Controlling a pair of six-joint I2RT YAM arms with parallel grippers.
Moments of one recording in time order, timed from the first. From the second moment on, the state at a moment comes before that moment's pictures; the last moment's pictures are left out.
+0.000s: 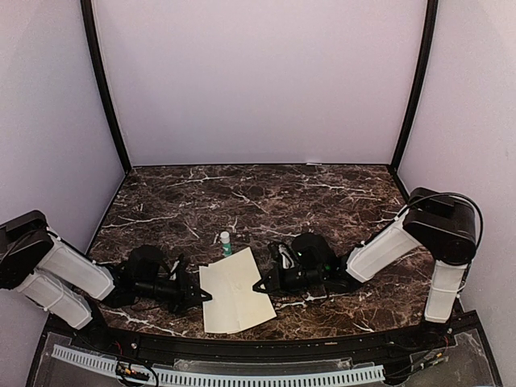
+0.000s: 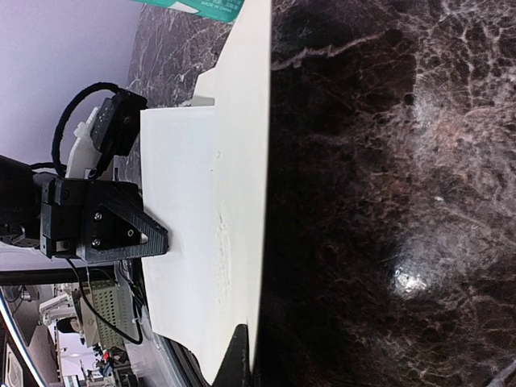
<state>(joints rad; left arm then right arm) -0.77 1.41 0.17 0.60 0.48 -1.36 1.04 1.89 0.72 0.58 -0.40 1.04</state>
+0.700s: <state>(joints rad) -0.77 1.46 0.16 0.72 0.42 -1.36 1.04 1.89 0.72 0.59 -0.41 1.05</state>
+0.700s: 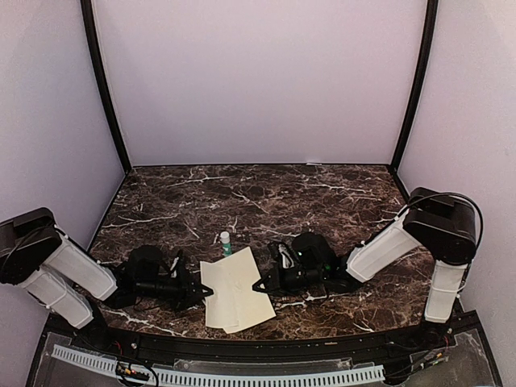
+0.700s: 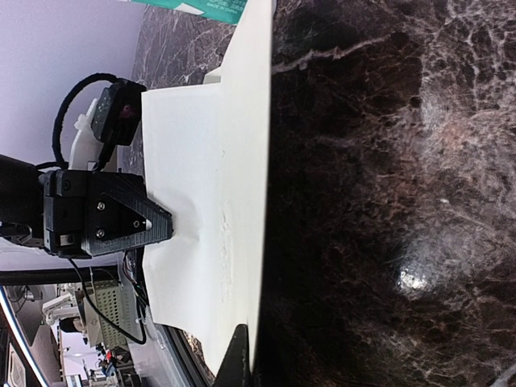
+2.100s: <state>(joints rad) -0.76 1.47 0.18 0.68 0.41 -1.32 1.04 1.73 0.59 0.50 -0.42 1.05</state>
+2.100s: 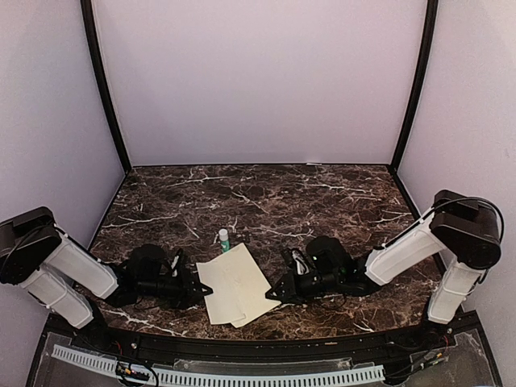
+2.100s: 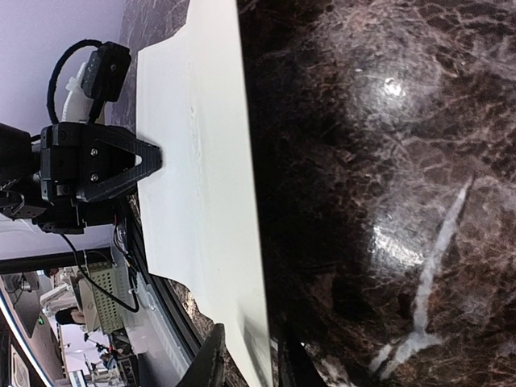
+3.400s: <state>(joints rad) -0.79 1.47 0.19 0.66 0.36 -1.32 1.07 1.71 0.57 0.55 -0.47 1.11</state>
